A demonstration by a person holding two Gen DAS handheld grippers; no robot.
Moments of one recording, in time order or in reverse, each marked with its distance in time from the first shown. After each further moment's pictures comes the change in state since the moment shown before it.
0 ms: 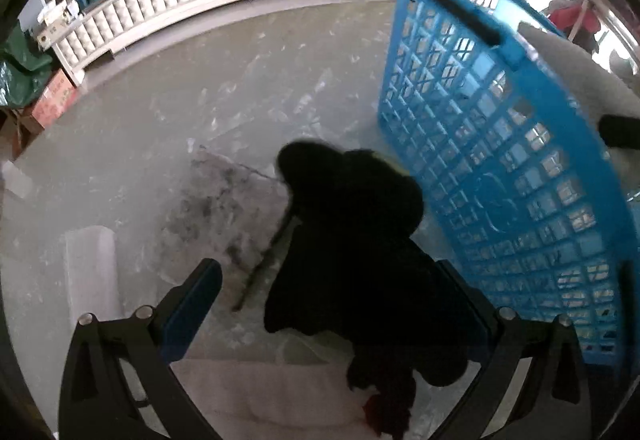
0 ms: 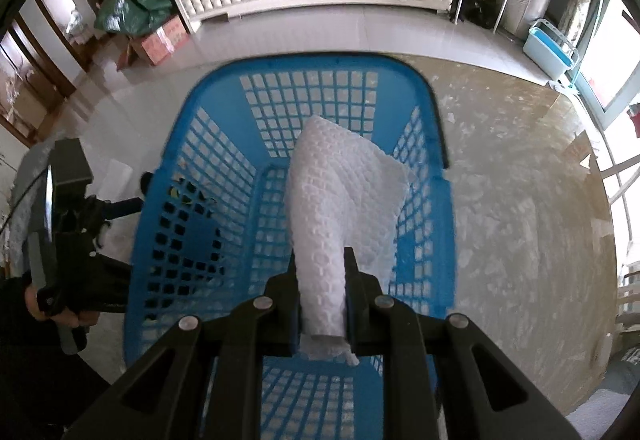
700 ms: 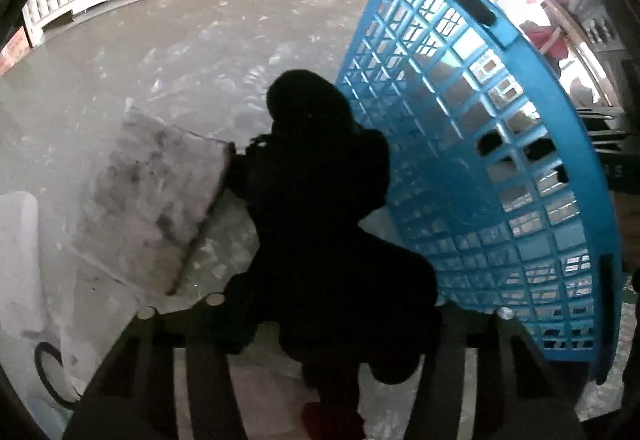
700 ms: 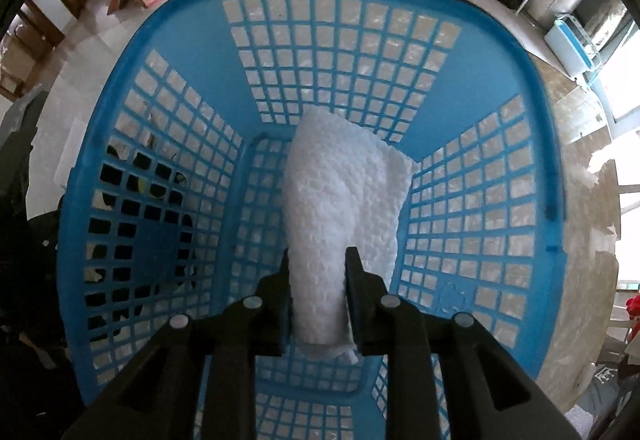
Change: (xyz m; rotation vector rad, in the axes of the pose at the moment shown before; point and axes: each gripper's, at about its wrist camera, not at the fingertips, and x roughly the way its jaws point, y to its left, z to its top) left arm 0.006 -0.003 -0.029 -0.065 0.021 -0.249; right arm 0.055 0.014 0.033 -0.086 0.202 -0.032
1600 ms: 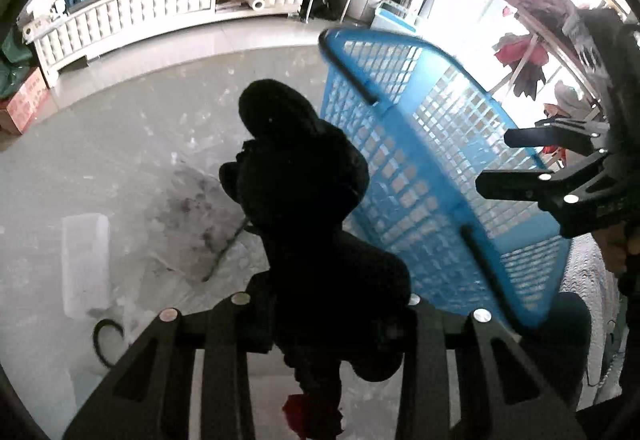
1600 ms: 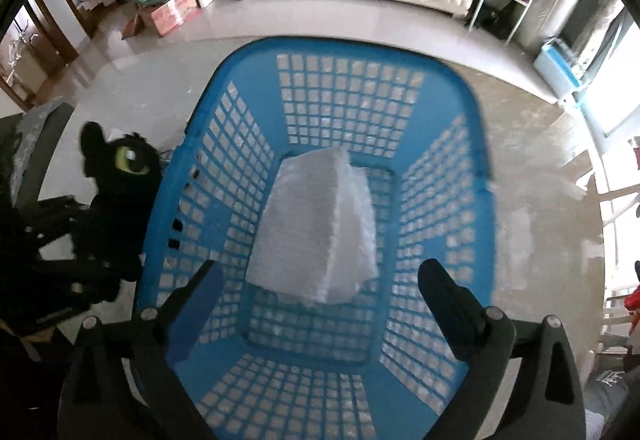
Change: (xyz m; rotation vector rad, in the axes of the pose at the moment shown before) left arm -0.099 -0.030 -0.015 0.074 -0.135 0.076; right arm -0.061 0.002 -0.045 0.010 -0.160 -0.018
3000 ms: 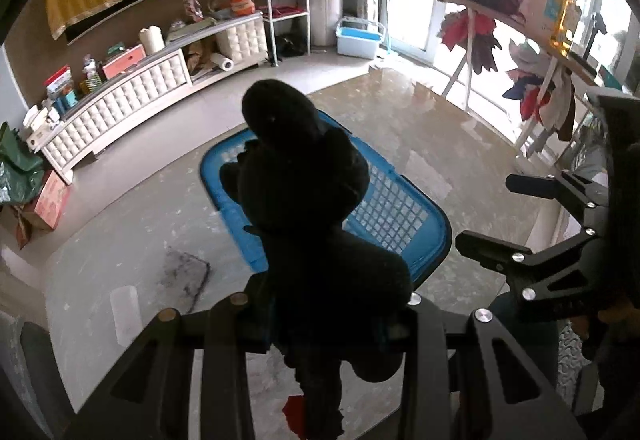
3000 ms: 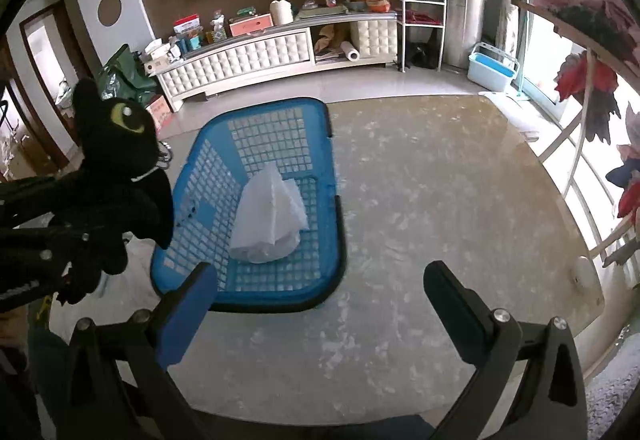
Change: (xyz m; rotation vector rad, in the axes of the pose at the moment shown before) left arm -0.041 -0.144 0.035 0.280 -0.065 0.131; right arm -0.088 -0.044 -0.108 0.253 -0.324 -0.022
